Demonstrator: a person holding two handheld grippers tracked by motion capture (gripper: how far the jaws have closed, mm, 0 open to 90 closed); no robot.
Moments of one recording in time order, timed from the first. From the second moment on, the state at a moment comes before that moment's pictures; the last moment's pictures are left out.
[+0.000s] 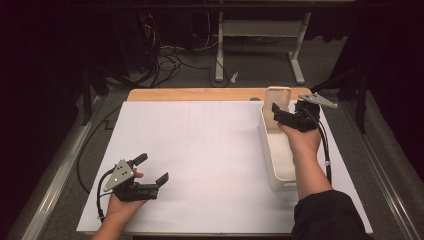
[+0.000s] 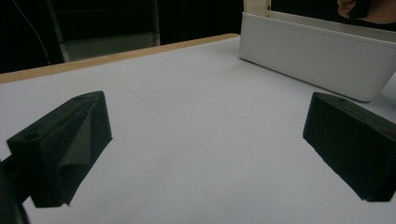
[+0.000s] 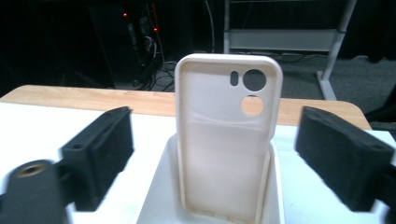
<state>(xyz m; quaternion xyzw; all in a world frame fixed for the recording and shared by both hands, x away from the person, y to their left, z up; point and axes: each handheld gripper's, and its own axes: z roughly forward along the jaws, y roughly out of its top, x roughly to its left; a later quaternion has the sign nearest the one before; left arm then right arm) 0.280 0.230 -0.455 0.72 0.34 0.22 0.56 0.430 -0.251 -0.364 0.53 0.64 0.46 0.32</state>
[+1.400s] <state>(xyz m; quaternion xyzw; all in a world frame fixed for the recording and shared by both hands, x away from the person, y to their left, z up) 0.282 0.236 -0.455 0.73 0.36 0.23 0.54 0.355 -0.260 -0.359 0.42 0.69 0.50 0.29</state>
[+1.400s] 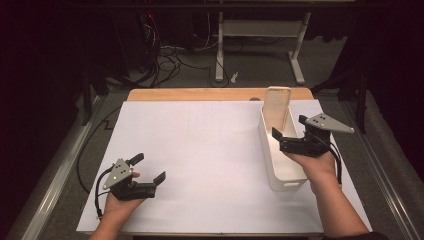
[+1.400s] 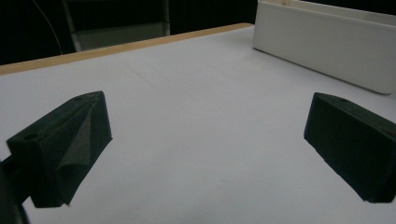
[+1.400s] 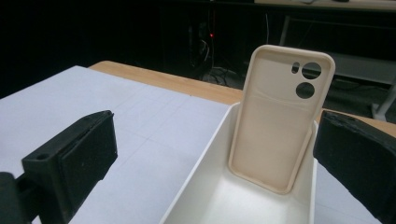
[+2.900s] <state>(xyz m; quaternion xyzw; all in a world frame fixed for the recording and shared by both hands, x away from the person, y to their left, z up) 0.284 0.244 -0.462 0.75 0.37 0.23 0.50 0.265 -0.315 -0.393 0.38 0.68 0.54 0.31</state>
